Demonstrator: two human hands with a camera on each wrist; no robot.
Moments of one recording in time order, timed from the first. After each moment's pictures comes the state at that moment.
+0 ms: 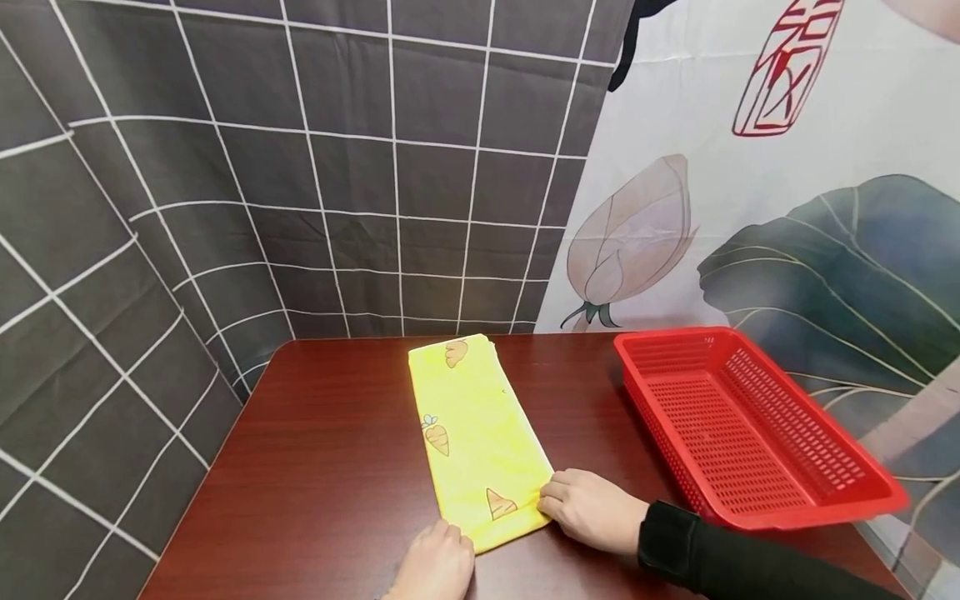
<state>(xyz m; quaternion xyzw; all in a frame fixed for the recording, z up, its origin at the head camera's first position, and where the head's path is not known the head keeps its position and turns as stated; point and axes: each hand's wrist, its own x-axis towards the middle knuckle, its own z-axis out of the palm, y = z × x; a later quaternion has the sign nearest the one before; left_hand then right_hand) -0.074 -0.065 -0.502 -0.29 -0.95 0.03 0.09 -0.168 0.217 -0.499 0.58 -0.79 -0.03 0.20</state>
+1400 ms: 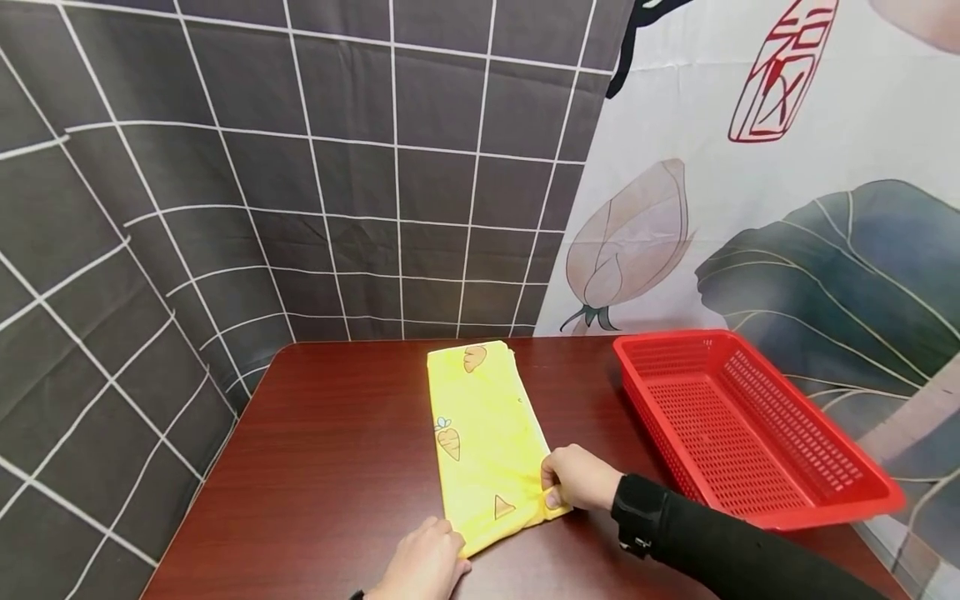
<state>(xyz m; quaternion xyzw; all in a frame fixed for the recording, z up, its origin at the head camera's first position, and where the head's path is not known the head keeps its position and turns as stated) -0.083 -0.085 -0.502 -0.24 -0.96 -0.13 0.01 -0.188 0.192 -0.474 0.22 -0.95 0.17 -0.13</state>
